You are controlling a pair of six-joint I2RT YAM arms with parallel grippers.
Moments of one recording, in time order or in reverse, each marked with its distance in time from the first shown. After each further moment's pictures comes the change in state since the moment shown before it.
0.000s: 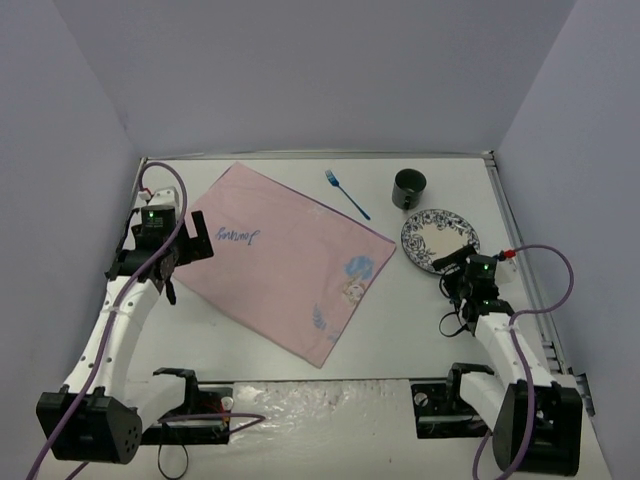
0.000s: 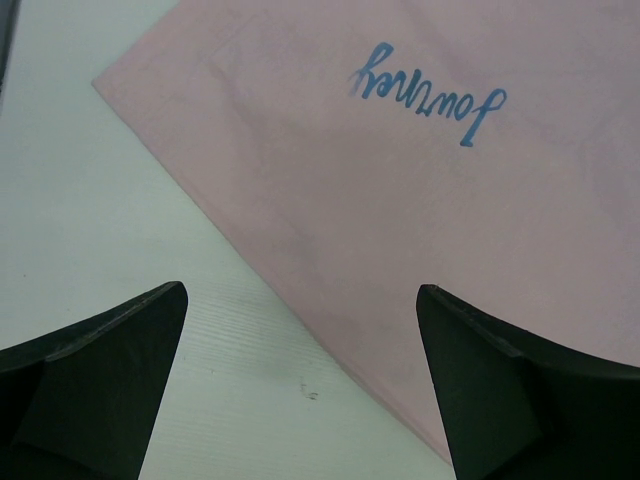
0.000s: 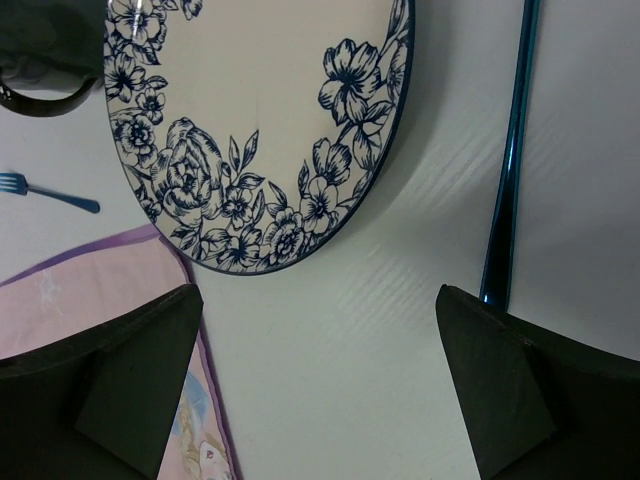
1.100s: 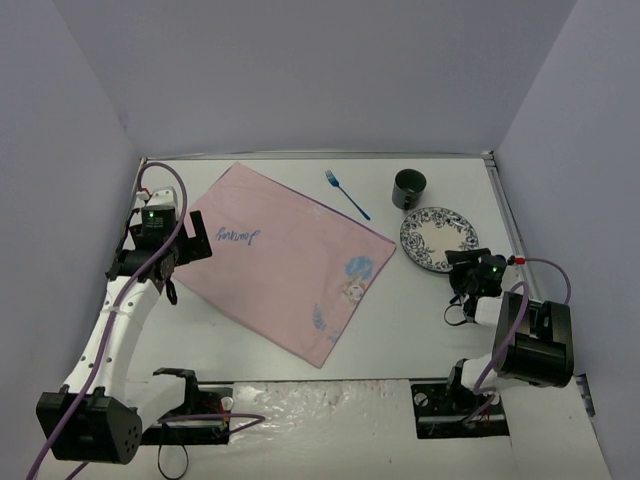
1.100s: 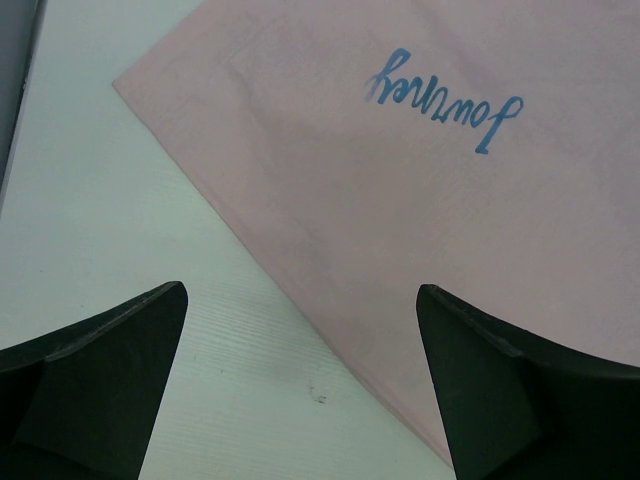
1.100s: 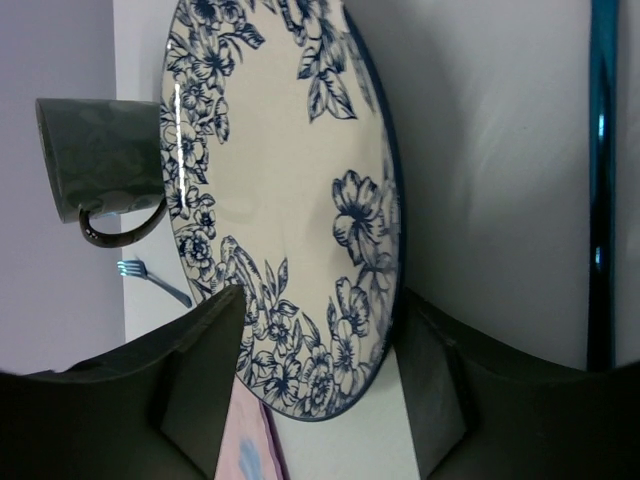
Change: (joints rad) left arm -0.001 -0.001 0.000 0.001 -0.037 0.000; right arm -0.182 0.467 -0.075 0.681 -0.183 0.177
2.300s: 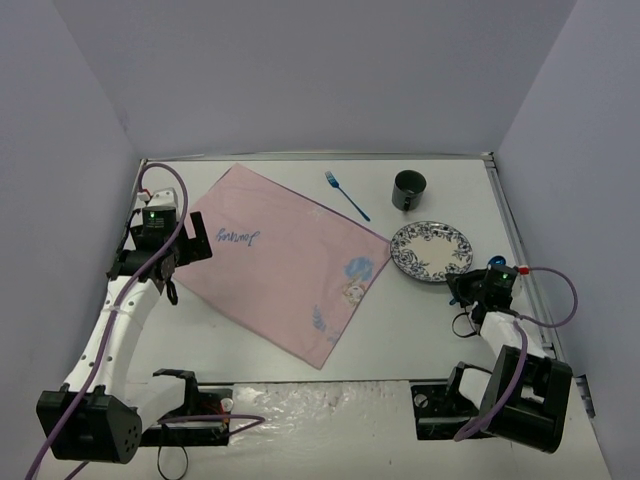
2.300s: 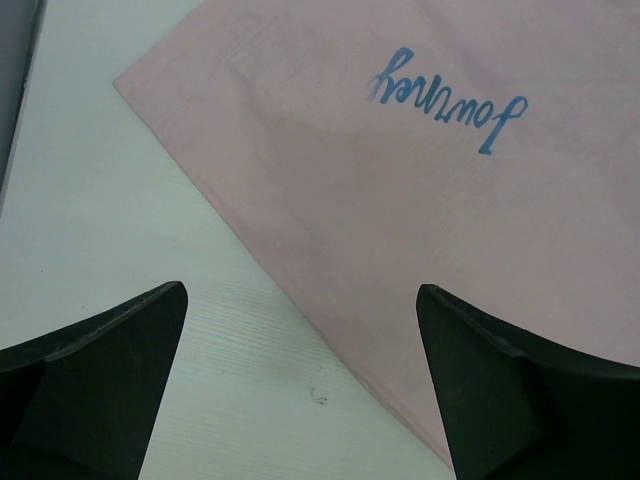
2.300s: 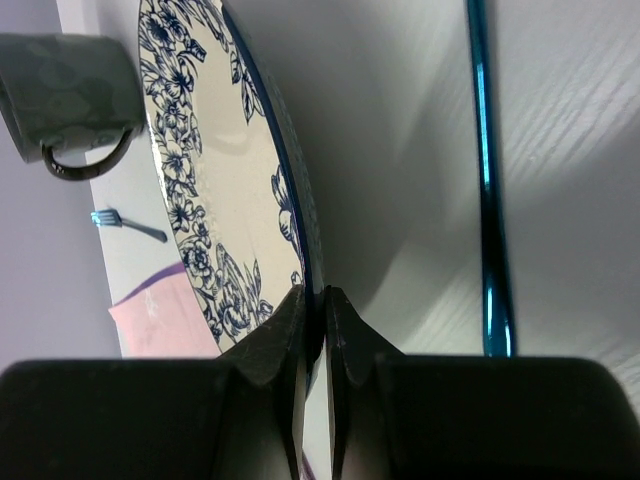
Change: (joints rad) left arm -0.001 0.008 0.000 0.003 -0.005 0.000; right arm -0.063 -0.313 -0.017 -0.421 -0.118 -0.022
